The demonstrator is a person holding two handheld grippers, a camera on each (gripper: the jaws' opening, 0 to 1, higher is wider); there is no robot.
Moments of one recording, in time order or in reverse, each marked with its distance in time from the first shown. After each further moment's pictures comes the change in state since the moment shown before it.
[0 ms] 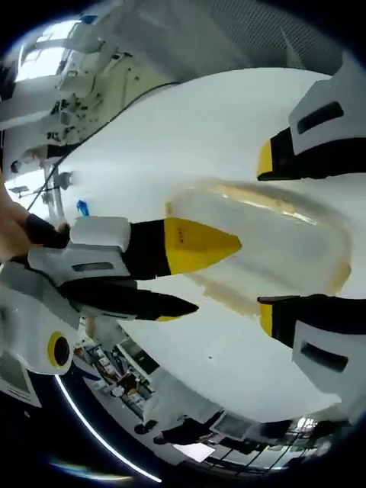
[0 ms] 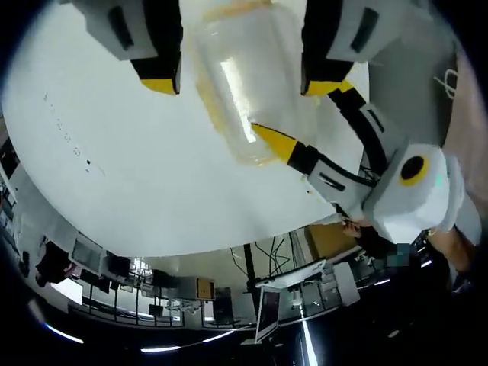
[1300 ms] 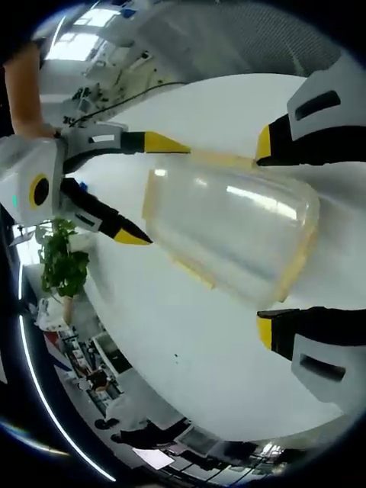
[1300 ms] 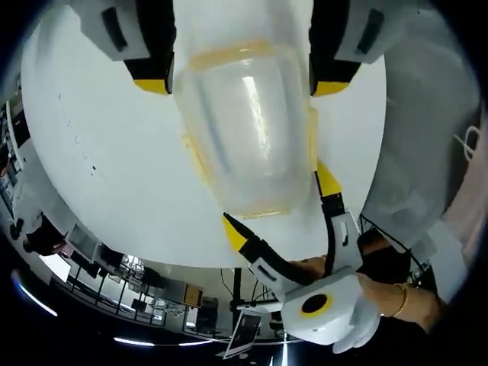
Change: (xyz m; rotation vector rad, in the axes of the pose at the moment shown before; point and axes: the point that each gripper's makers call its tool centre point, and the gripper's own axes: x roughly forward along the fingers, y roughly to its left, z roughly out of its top) left arm 0.001 0.029 -0.032 -0.258 0.009 -0.116; right arm 0.001 0.005 -0.050 -0.149 0.103 -0.046
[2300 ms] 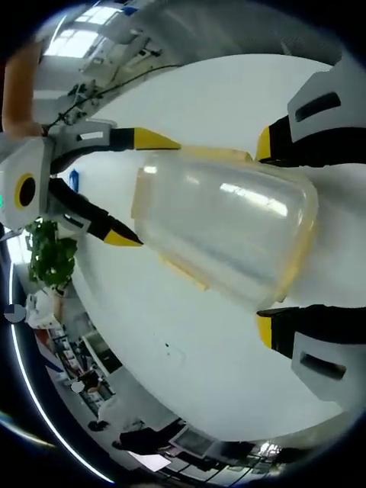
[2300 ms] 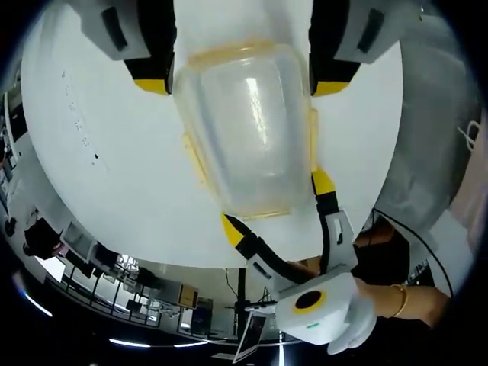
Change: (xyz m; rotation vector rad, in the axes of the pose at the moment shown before) left arm 0.017 0.060 -0.004 -0.010 0.049 -0.005; right arm 0.018 -0.054 0.021 -0.014 0.003 0.024
